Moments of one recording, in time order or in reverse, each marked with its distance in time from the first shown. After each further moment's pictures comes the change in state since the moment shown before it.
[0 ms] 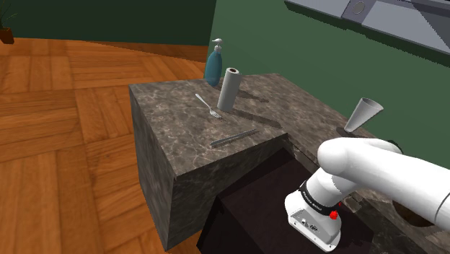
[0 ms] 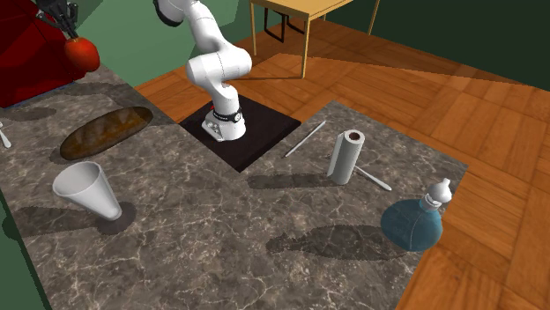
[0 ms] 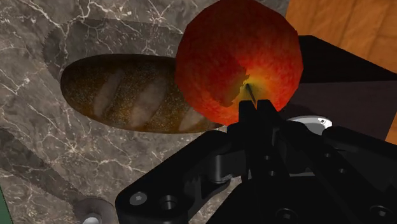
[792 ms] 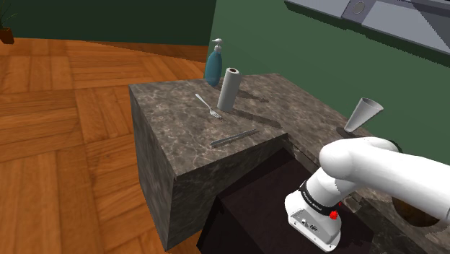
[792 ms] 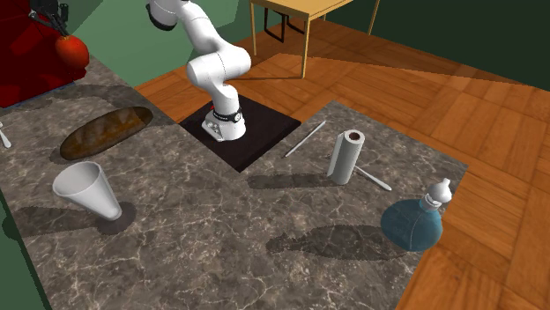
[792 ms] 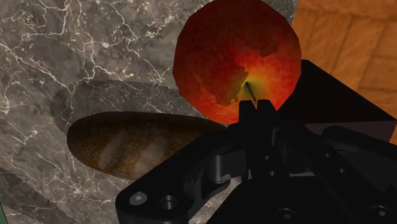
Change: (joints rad) arm 0.120 0.025 -0.161 0.296 -0.160 0.014 -0.262
